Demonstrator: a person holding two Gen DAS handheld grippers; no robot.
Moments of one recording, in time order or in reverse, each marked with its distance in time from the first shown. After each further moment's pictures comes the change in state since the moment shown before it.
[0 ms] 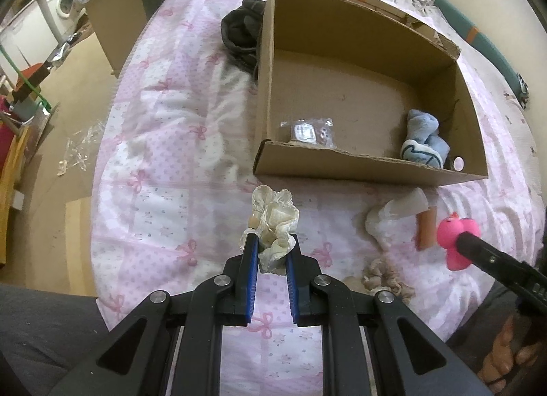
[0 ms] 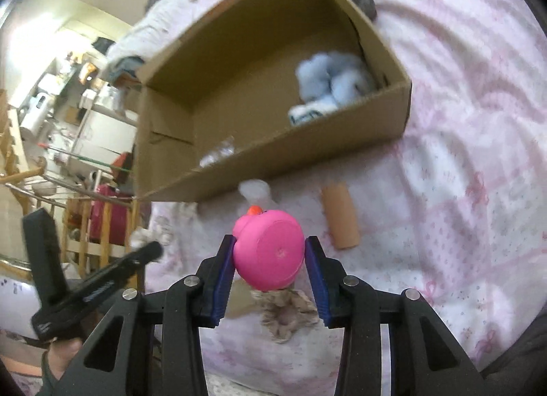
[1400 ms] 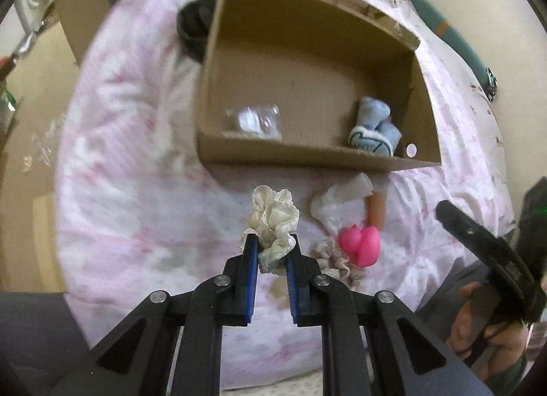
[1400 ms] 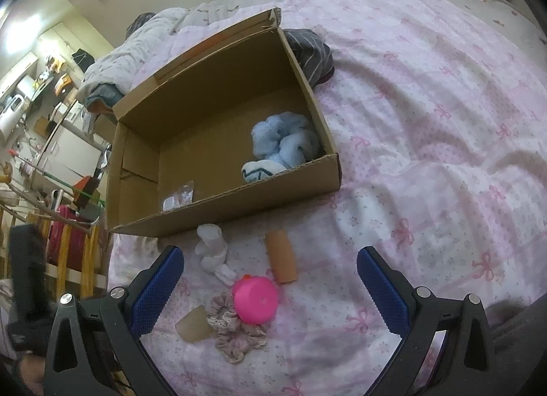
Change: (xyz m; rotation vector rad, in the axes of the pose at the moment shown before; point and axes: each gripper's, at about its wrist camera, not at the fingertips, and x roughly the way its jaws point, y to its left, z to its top) left arm -0.021 -0.015 0.003 0.035 0.060 -0.164; right arm -0.047 -0.016 0.012 -0.033 -0.170 -0.214
